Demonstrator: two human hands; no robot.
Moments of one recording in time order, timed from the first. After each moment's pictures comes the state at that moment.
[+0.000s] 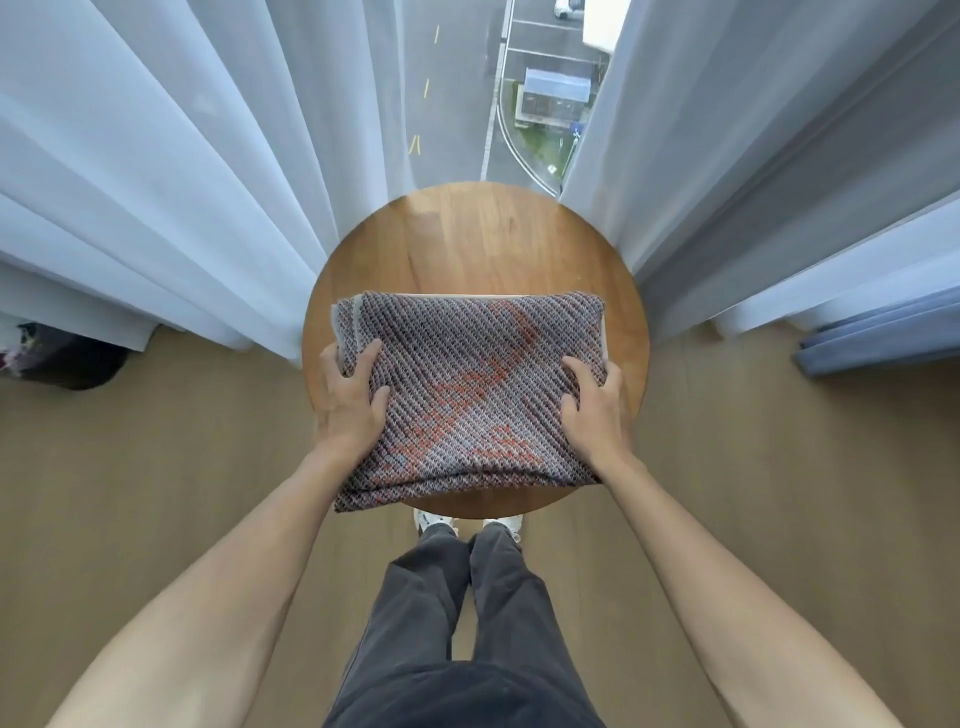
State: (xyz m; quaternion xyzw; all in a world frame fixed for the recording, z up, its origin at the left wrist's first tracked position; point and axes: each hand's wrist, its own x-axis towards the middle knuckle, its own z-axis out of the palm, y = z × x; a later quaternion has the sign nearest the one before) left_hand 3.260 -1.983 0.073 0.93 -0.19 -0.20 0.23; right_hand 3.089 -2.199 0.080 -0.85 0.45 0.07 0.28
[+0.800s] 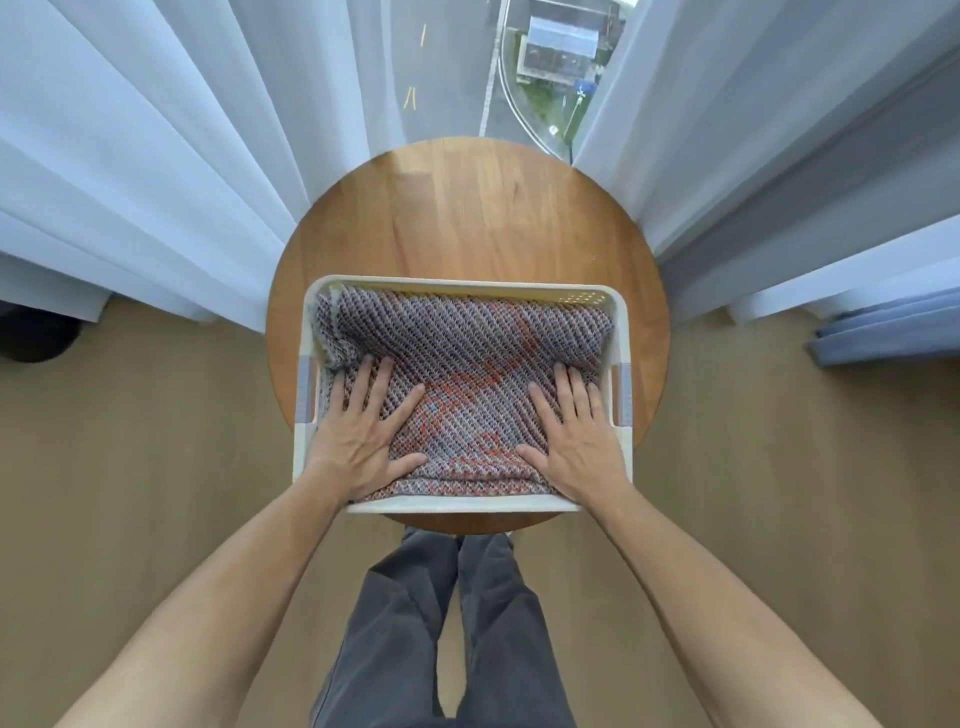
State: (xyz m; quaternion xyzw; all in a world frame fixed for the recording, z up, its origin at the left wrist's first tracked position) left_hand 3.255 -1.978 -0.021 0.84 -0.49 -0.21 -0.15; right_hand 3.075 -2.204 -0.022 -0.96 0.17 0.21 0.00
